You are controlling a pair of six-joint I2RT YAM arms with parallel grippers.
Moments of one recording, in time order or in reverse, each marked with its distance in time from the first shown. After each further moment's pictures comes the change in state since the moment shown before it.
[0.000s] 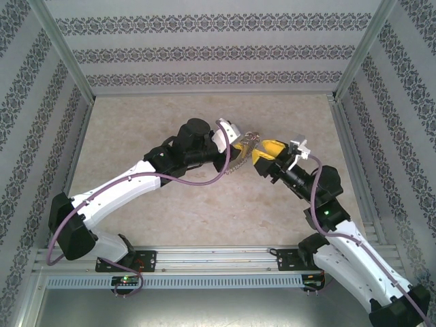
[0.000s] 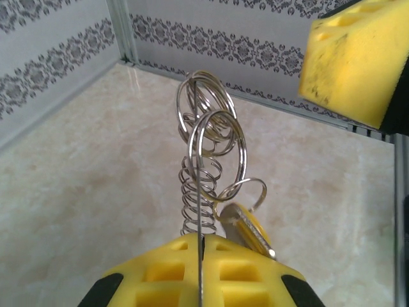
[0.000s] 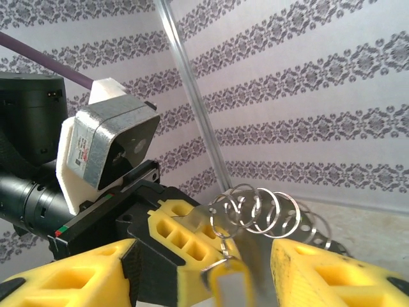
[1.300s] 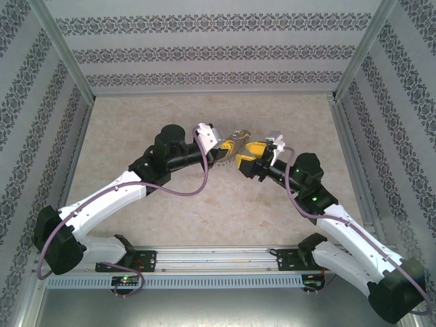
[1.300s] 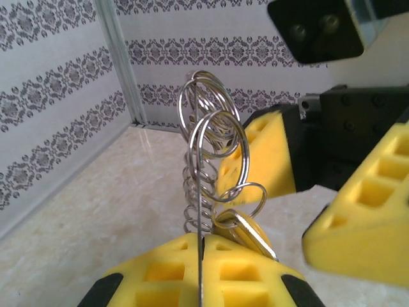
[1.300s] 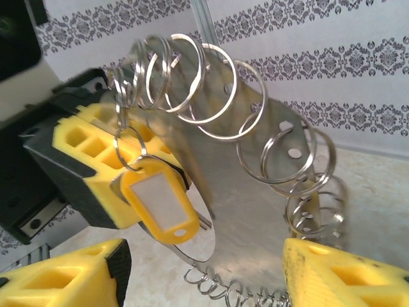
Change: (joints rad) left arm 0.089 -0.151 -0.241 0.311 0.128 0.123; right arm 0.059 0.229 0.071 -0.053 -0.080 -0.101
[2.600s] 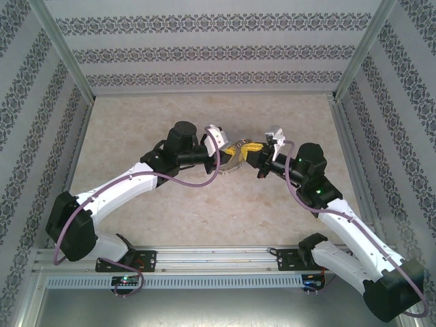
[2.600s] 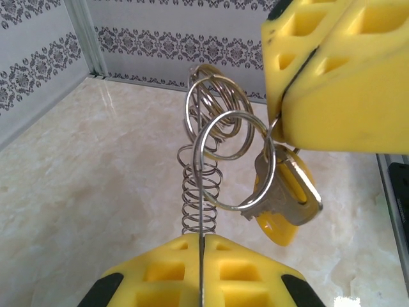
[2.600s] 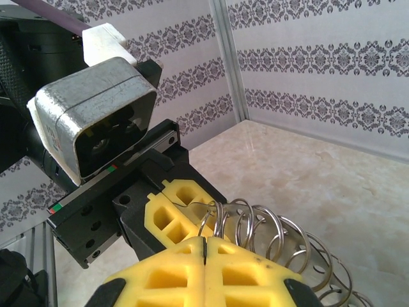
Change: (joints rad) left arm 0.047 0.135 0.041 -0.079 0.130 -0.002; right arm -0.081 0.031 0.108 -0.136 -0.141 -0.085
